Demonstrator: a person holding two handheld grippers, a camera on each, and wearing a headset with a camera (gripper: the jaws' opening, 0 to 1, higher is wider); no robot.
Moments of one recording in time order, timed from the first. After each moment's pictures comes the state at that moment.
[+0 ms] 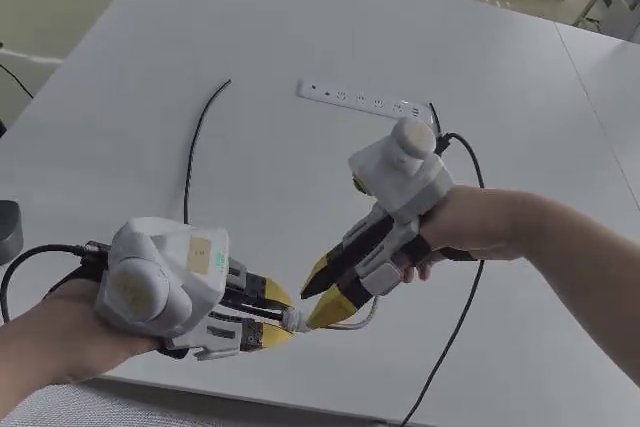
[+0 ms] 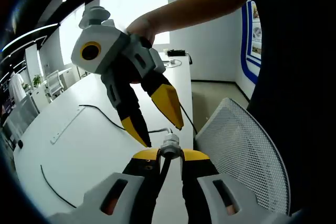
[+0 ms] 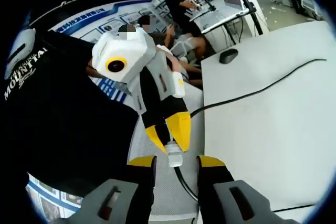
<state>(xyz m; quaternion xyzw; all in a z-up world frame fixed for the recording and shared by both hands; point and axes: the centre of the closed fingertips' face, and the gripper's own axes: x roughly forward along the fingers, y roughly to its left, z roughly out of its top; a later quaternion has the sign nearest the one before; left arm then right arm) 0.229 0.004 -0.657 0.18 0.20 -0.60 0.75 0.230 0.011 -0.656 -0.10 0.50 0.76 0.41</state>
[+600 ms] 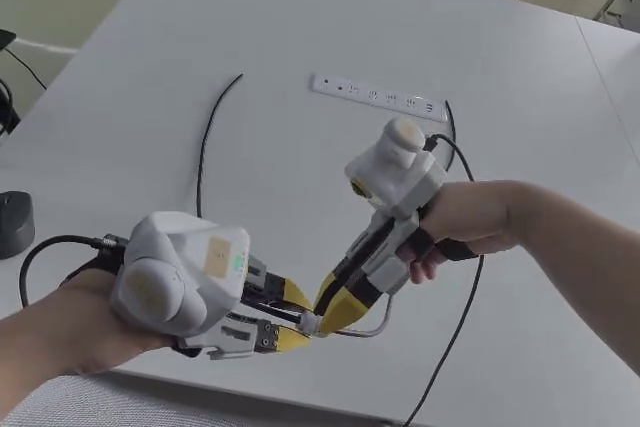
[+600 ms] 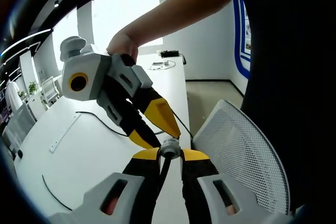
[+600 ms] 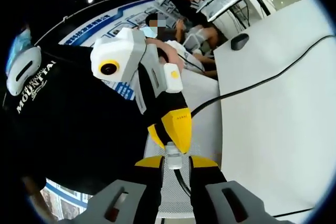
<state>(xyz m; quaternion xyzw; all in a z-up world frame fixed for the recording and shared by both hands) 0.228 -0.002 -0.649 0.19 0.18 -0.62 0.73 0.220 0.008 -0.653 -0.05 0.53 0.77 0.35</state>
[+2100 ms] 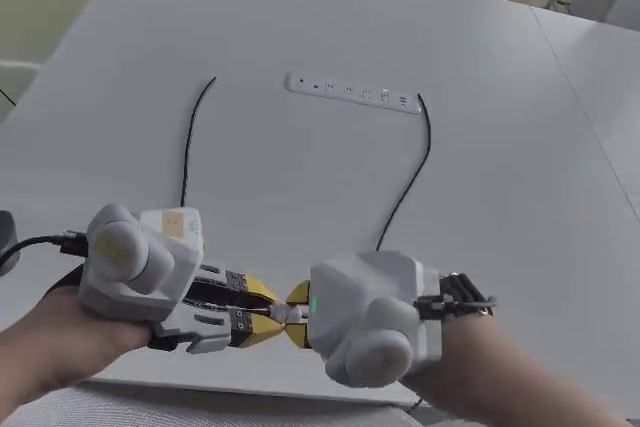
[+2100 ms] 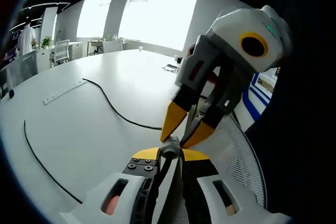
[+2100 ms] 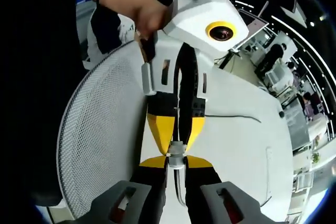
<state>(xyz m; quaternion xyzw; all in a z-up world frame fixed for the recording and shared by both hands) 0.220 0.032 -0.663 0.04 0.27 -0.59 0.76 0.212 0.044 -0.669 -0.44 0.23 0.59 0.64</state>
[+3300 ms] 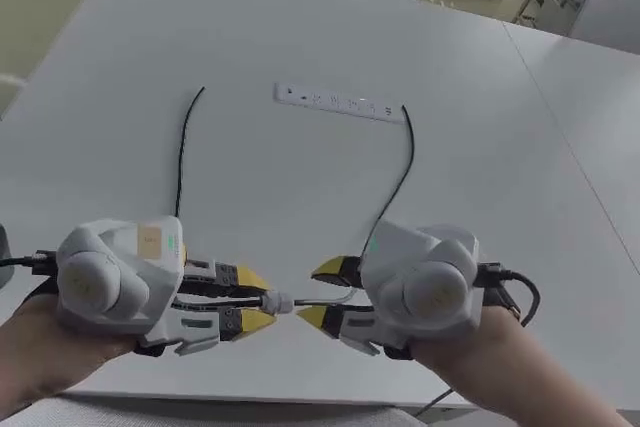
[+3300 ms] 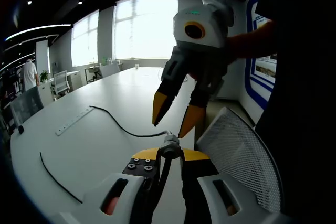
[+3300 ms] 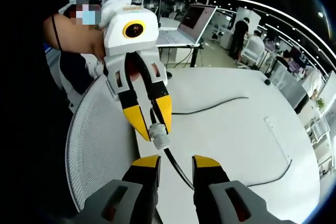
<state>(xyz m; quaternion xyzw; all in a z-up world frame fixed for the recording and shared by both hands) 0.230 0.051 -0.640 0.11 0.17 -0.59 0.78 0.242 0.033 -0.647 -0.28 0.29 0.53 0.74</state>
